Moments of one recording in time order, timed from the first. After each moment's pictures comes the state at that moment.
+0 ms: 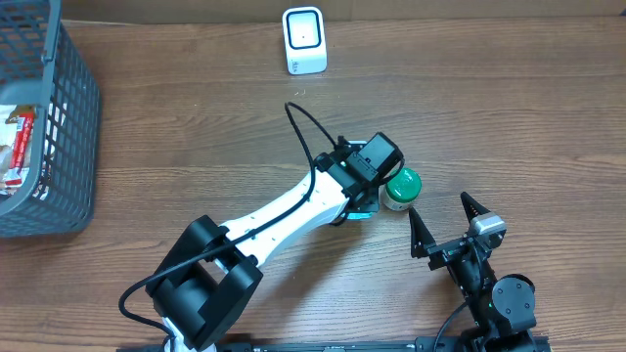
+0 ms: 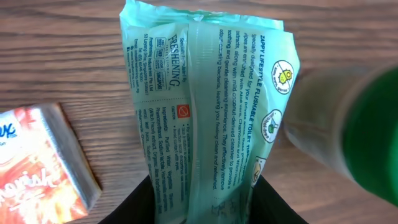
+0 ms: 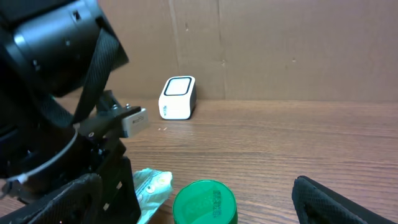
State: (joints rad) left arm -0.82 1.91 1.38 -0.74 -0.12 -0.80; right arm 0.26 0.01 0.02 -0.03 -0.07 0.12
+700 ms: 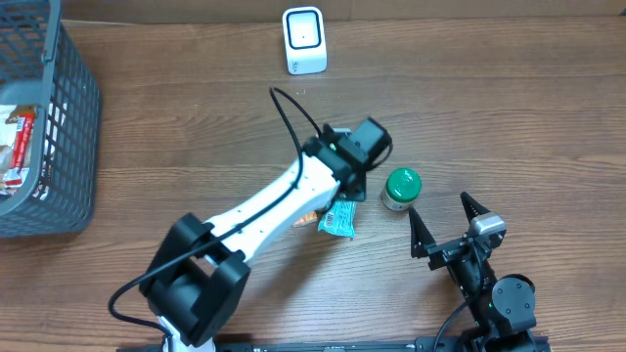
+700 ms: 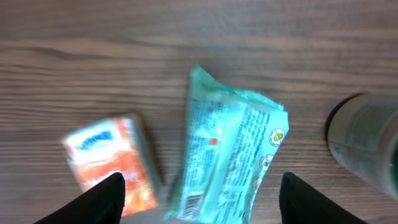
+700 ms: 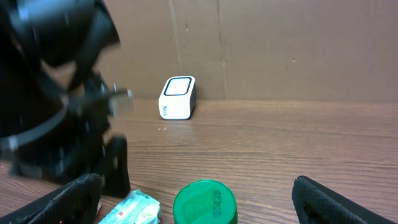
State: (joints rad) left arm -0.75 1.90 1.49 -0.94 -0.18 -0.74; right arm 0.26 0.01 0.02 -0.03 -0.06 0.12
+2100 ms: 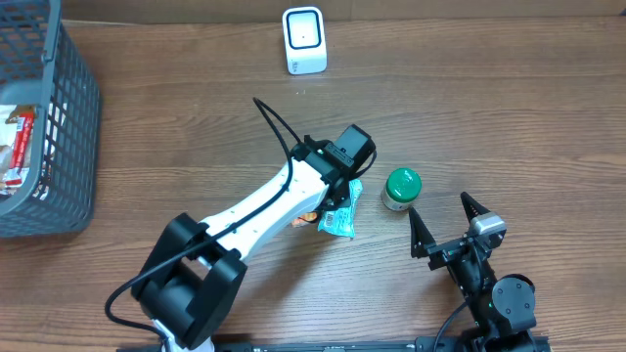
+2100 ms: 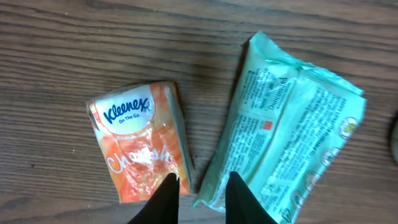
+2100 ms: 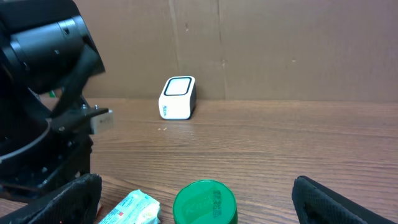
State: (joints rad) left arm -0.73 1.88 1.36 -0.91 -0.16 -0.82; right arm 0.26 0.01 0.02 -0.03 -0.07 0.12
